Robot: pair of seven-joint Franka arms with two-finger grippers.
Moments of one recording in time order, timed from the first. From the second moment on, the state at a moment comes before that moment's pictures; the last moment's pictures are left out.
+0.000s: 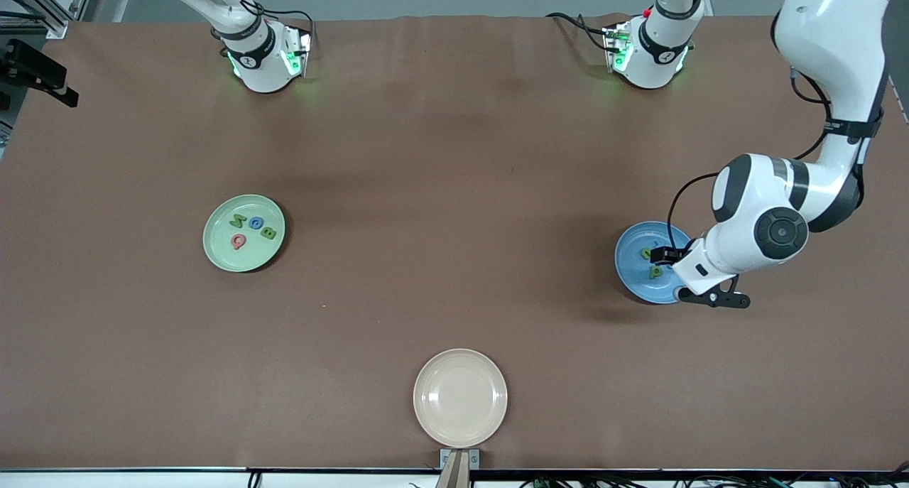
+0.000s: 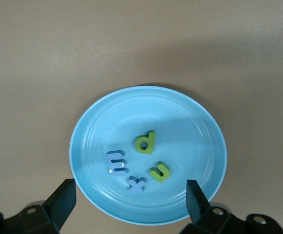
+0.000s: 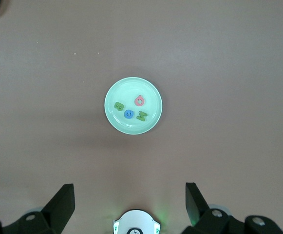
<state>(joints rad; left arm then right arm) 0.00 0.44 -0.15 -1.83 0.12 2.12 -0.08 0.02 -0.08 -0.08 -1.45 0.02 1.30 -0.08</state>
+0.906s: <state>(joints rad) 0.01 0.16 -0.01 -1.83 0.01 1.92 0.16 0.02 -0.08 -0.08 -1.45 0.02 1.30 -0.08</state>
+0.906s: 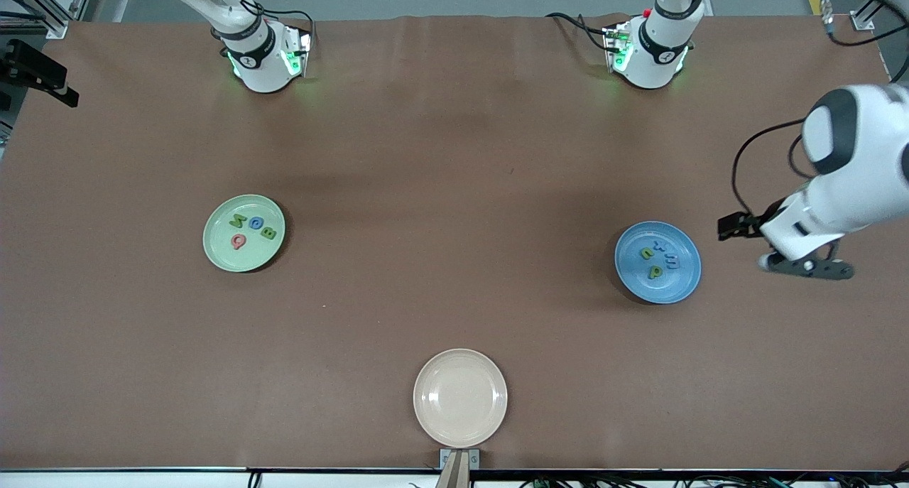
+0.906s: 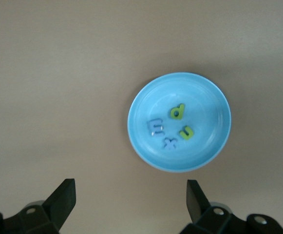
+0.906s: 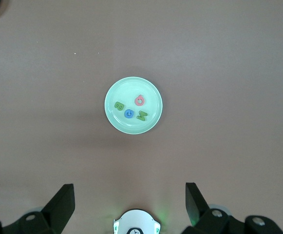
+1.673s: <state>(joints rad) 0.00 -0.15 -0.08 -1.69 0.00 1.70 0.15 0.01 -0.08 -0.08 -1.45 0.02 1.30 -0.08</state>
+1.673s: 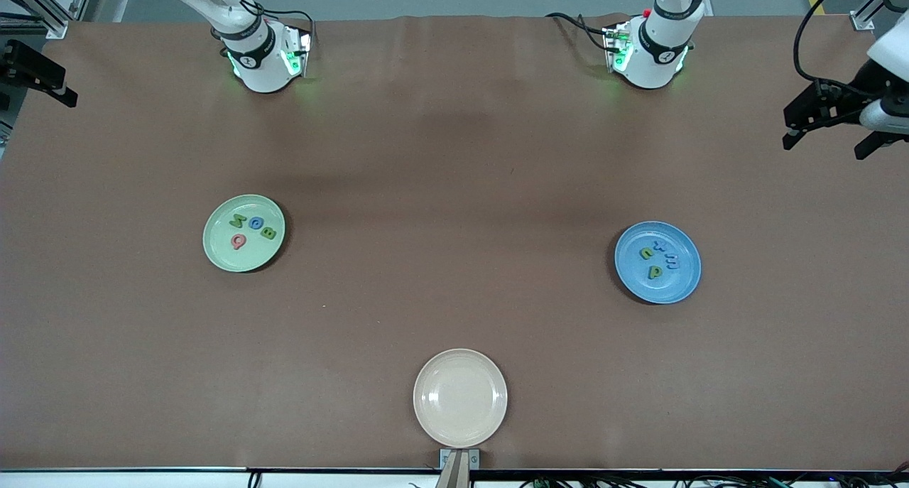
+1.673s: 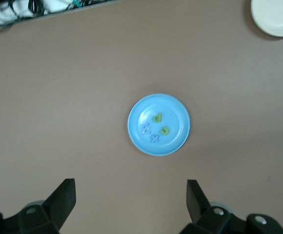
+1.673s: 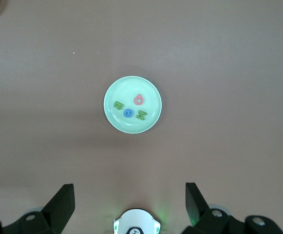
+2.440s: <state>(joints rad) 0.03 0.01 -0.08 -1.54 0.00 1.70 0.14 0.01 -0.08 -0.07 -1.45 0.02 1.30 -0.08</state>
